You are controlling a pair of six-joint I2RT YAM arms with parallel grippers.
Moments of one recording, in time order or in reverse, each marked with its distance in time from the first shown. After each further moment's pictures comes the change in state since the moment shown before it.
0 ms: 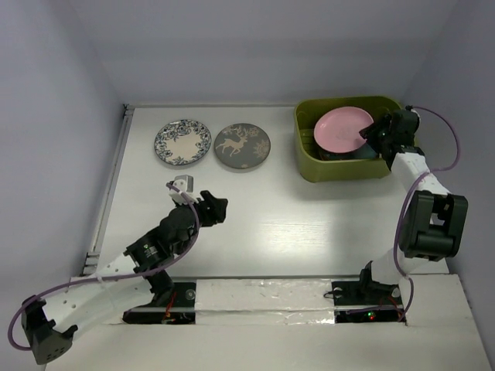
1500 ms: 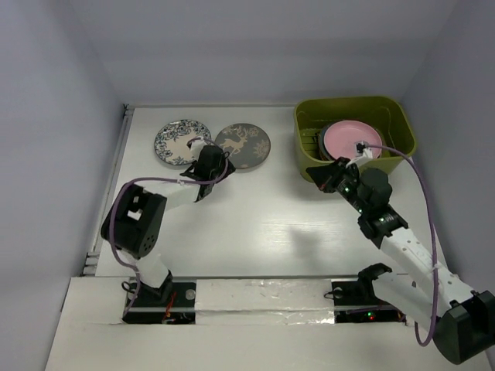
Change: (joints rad) left arm 0.437 1.063 0.416 0.327 0.252 -0.165; right arm 0.547 -0.740 -0.581 0.256 -0.072 0.013
